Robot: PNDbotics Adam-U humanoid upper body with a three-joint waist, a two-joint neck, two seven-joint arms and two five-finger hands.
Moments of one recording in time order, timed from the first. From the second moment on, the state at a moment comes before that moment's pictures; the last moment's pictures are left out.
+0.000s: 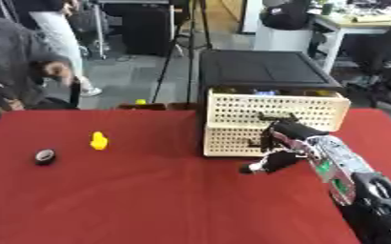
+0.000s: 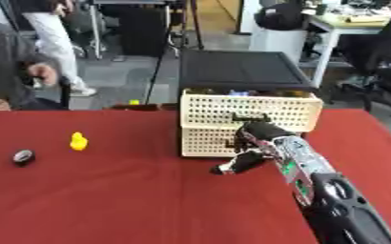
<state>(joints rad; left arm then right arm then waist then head) -0.46 0.56 0.16 -1.44 0.18 -0.27 -0.38 -0.74 -0.29 0.21 -1.12 1.08 -0.02 0.49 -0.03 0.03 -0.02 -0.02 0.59</state>
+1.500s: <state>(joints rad) -0.47 0.54 0.16 -1.44 0.18 -0.28 -0.40 -0.82 -0.30 0.12 -0.91 1.15 0.02 0.45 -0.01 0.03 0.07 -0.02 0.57</state>
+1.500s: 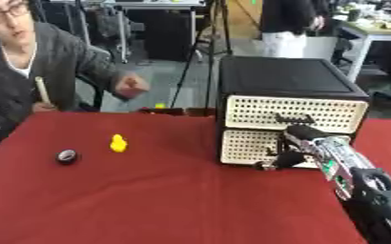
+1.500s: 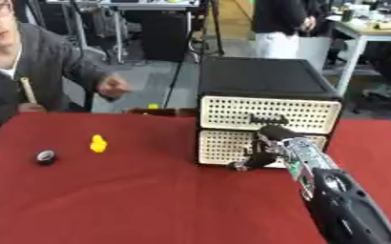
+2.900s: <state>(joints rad) -0.31 0.58 0.18 -1.48 0.19 -0.29 -0.42 -0.46 -0.43 0.15 -1.47 0.82 -0.11 0.25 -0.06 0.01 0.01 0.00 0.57</state>
